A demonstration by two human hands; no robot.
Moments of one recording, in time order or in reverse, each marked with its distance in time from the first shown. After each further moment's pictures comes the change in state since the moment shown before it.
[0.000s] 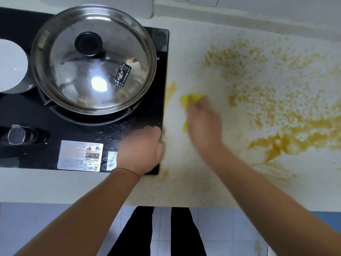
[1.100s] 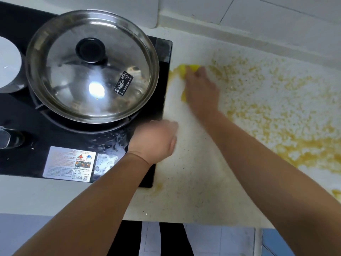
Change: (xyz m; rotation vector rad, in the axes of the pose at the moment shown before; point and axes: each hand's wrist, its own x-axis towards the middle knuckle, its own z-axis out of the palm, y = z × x) left_hand 0.061 0.012 0.013 0.014 0.075 0.142; right_hand 0.114 -0.001 -0.001 -0.117 0.098 -0.067
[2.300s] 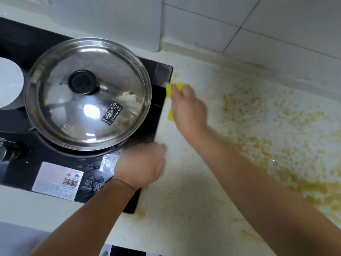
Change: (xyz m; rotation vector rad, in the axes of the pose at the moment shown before) left_hand 0.008 0.002 0.001 -0.025 0.021 -0.107; right_hand 0.040 -0.001 0.006 0.064 -0.038 -0.210
